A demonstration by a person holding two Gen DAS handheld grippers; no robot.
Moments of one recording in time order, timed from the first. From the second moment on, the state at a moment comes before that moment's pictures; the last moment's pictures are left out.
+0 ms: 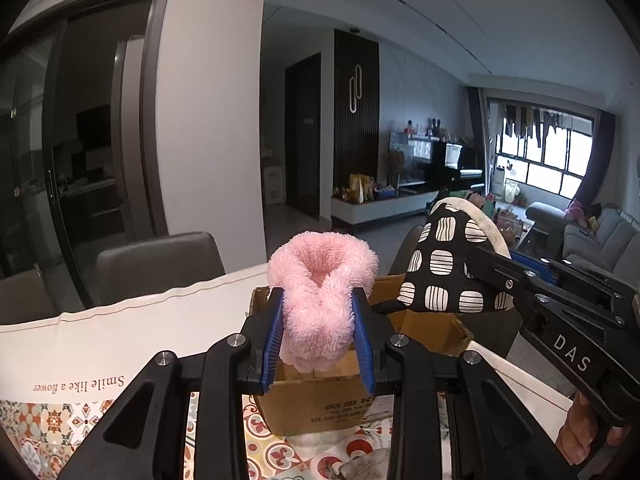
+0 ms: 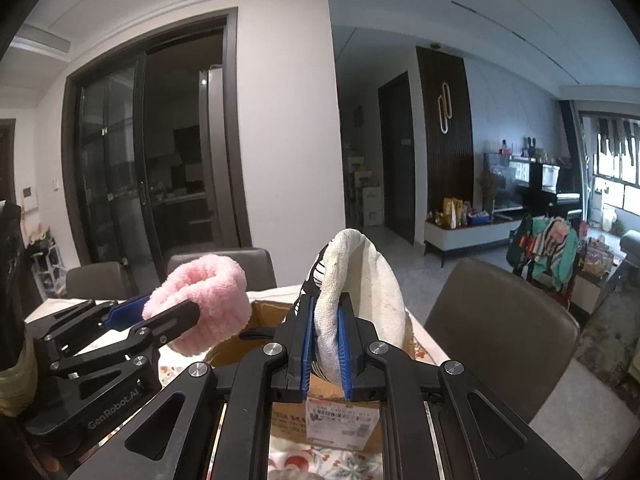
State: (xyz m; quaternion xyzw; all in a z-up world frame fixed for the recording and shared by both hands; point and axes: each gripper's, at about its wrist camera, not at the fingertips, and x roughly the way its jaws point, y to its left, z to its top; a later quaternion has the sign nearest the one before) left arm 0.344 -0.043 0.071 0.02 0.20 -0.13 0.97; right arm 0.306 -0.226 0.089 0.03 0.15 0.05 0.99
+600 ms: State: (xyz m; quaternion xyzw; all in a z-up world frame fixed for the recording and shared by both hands) left arm 0.400 -0.065 0.042 0.03 0.27 -0.17 0.95; right arm 0.388 -0.241 0.047 0.03 0.26 0.08 0.96
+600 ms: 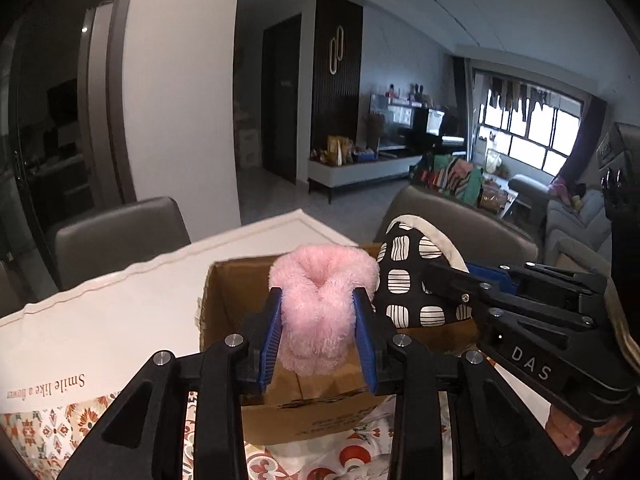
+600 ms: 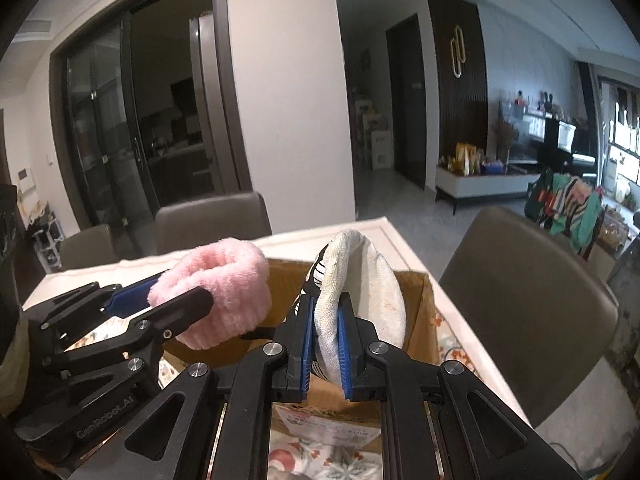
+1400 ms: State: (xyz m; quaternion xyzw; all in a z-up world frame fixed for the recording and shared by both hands) left arm 0.387 -0.059 0.041 0.06 0.27 -0.13 0.95; right arm 0.392 -0.242 0.038 0.03 0.29 0.05 0.96
